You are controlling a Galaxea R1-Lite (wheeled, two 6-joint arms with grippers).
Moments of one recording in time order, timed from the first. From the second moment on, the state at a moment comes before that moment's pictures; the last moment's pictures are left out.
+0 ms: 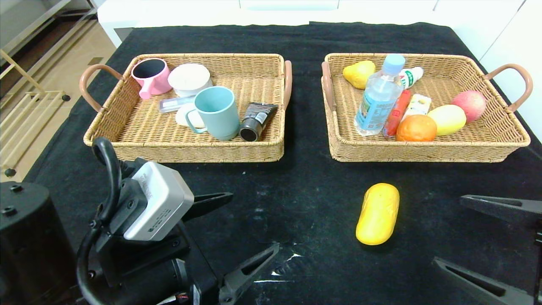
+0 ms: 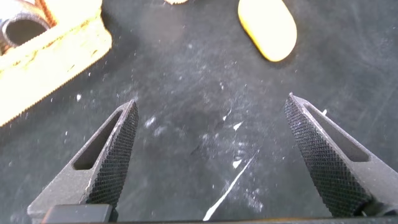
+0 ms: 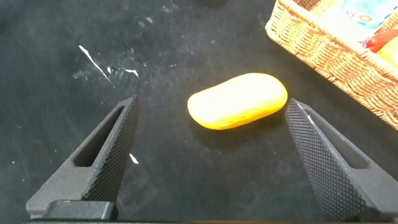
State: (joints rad) left arm -0.80 1.32 -0.51 -0.65 0.01 0.18; right arm 0.55 1.02 -0.50 -0.35 0.20 -0.26
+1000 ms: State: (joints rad) left arm -0.74 1.30 -0.50 -0.66 -0.02 0.17; right arm 0.62 1.11 -0.67 -0.20 -0.12 -0.03
